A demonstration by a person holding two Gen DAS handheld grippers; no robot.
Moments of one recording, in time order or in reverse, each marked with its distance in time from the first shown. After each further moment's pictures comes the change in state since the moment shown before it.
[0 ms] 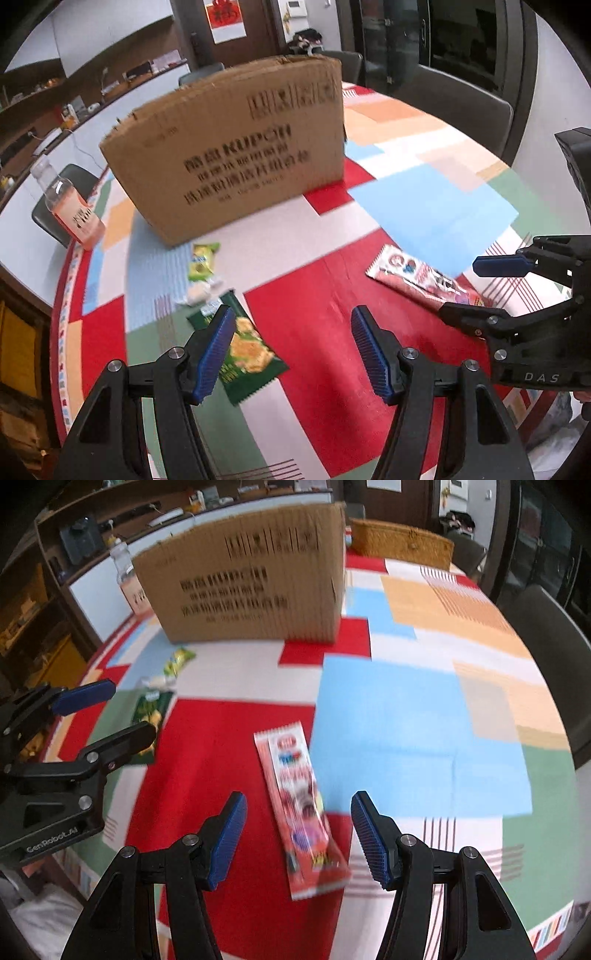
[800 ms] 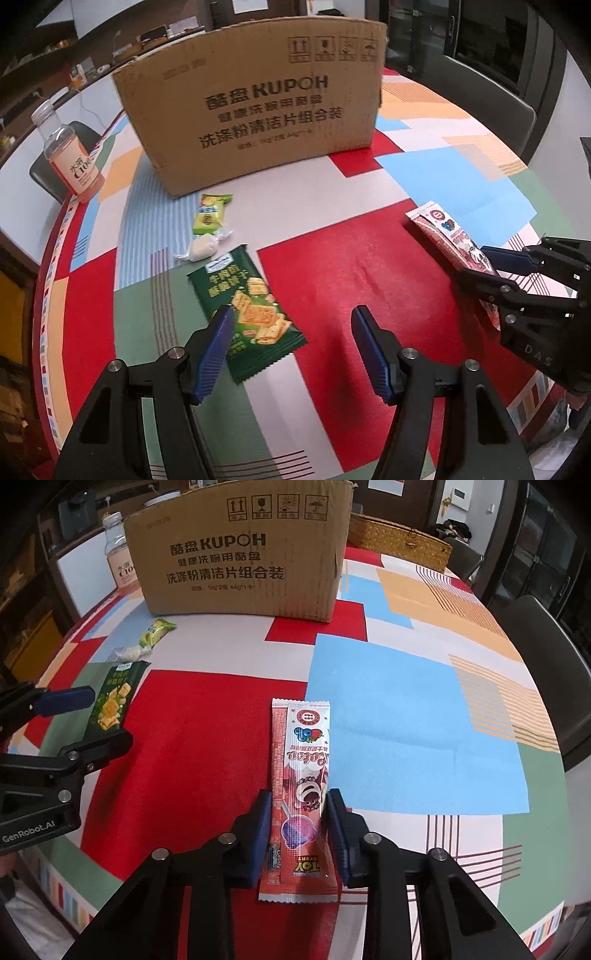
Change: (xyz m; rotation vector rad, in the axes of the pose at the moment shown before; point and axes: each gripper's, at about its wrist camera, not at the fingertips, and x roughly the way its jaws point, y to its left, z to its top) left arm 0.021 0.027 -0.016 -0.111 0.084 -0.008; right arm 0.018 0.013 0.000 -0.049 -0.010 -0.107
